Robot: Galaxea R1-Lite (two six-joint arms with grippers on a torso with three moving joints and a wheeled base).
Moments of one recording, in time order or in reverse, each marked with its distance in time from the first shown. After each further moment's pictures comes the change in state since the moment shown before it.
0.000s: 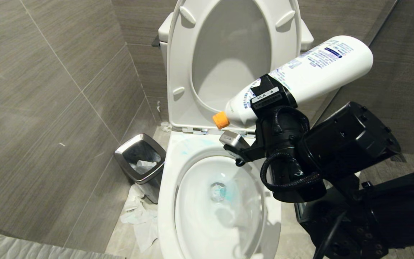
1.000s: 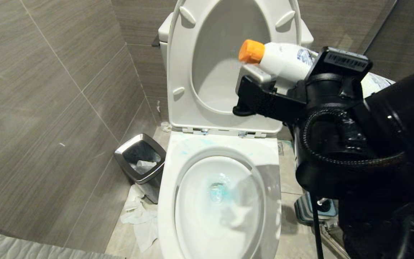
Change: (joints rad) left arm 0.000 0.000 0.000 0.000 0.001 0.000; right arm 0.114 -0.118 -0.114 0.002 -0.385 0.506
